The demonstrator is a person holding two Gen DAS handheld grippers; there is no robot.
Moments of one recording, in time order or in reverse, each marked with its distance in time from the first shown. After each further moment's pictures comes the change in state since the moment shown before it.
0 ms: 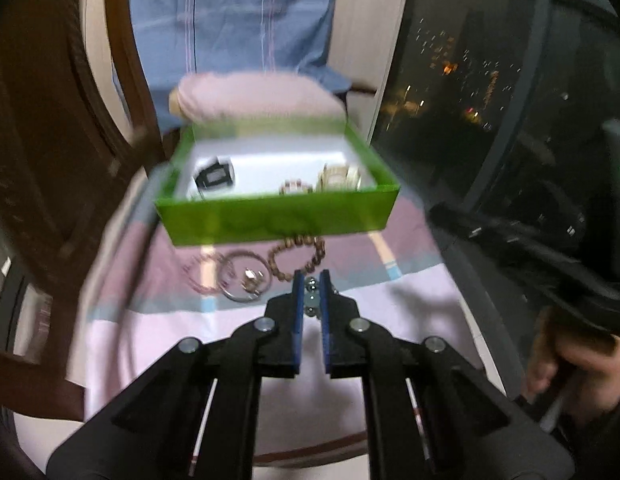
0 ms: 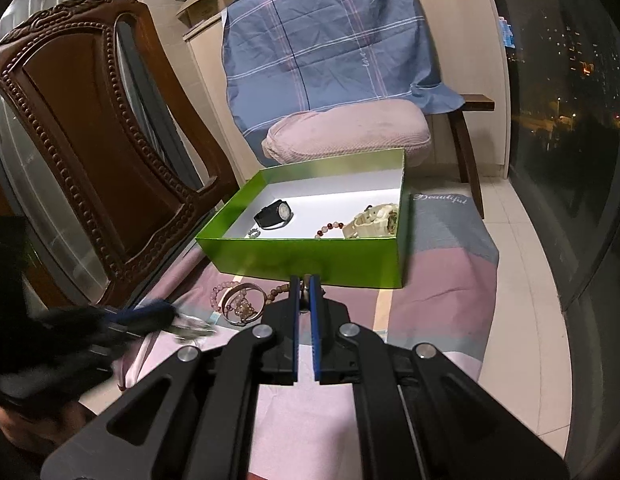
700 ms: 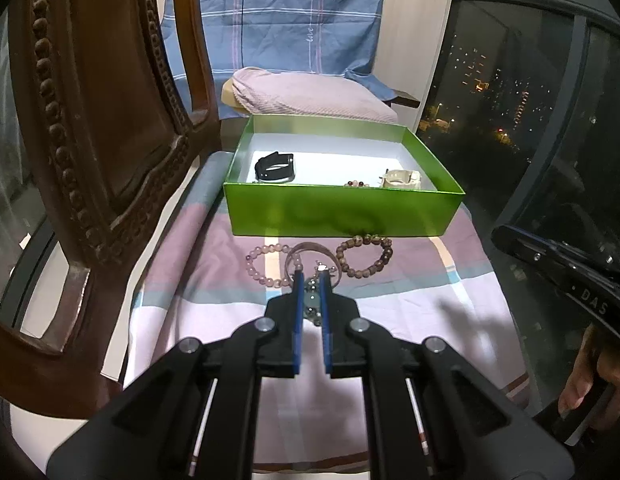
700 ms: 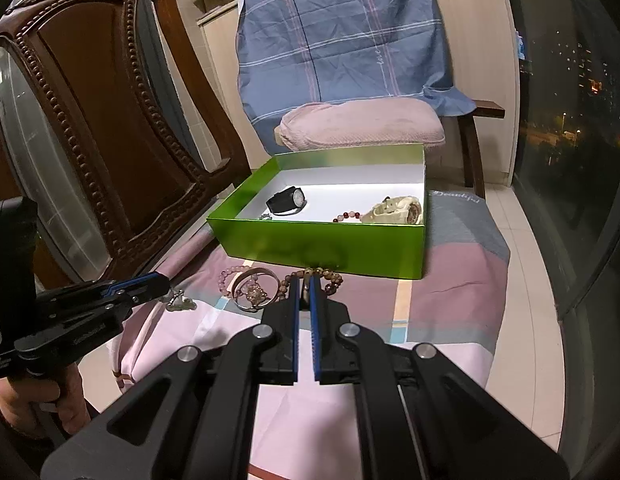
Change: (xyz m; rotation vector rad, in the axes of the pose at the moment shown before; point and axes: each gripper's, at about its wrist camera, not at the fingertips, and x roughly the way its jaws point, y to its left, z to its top) left arm 0.014 0.049 -0.015 -0.091 -0.008 0.102; right arm 0.009 0.027 -0.013 -0.068 0.022 -0.010
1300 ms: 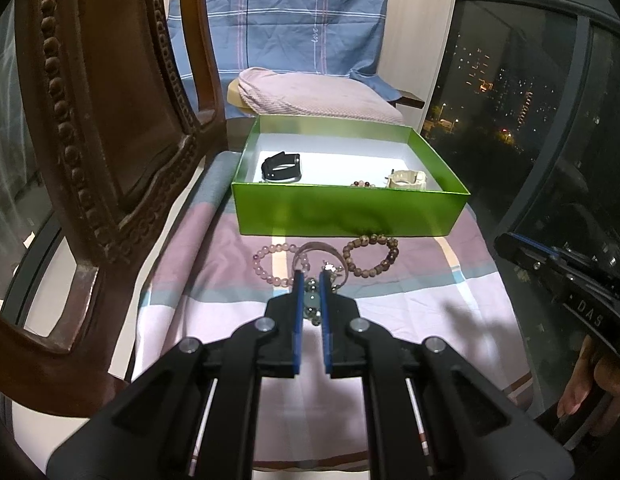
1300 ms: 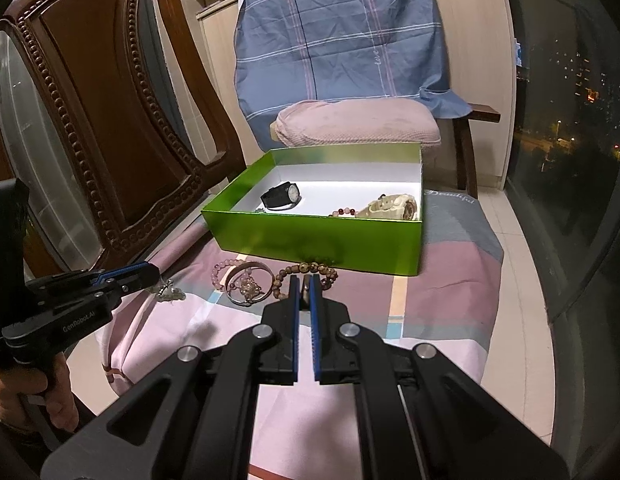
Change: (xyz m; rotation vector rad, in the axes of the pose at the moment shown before) left arm -0.002 0.007 -0.003 -0.002 0.000 0.011; right arm 0.002 0.003 -0.005 -0.022 0.004 -0.039
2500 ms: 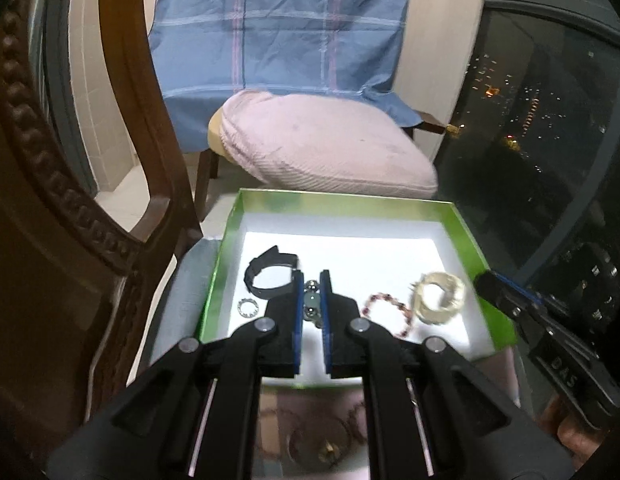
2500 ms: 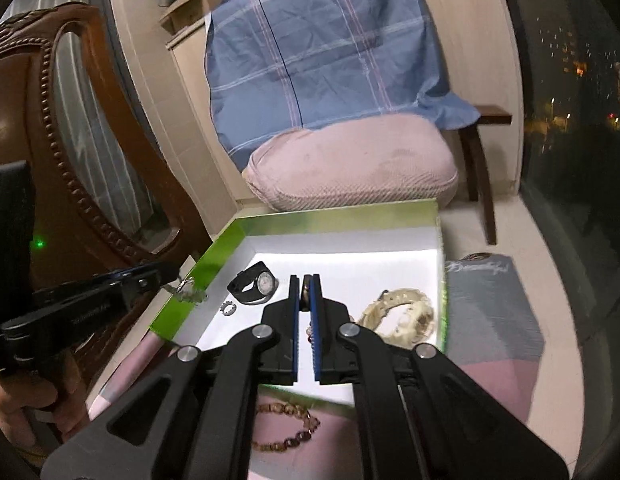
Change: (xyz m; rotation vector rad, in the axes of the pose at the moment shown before) left arm 0.112 0.004 0.139 -0.042 0.008 0.017; right arm 0.109 -0.049 0.100 0.114 -0.050 0.044
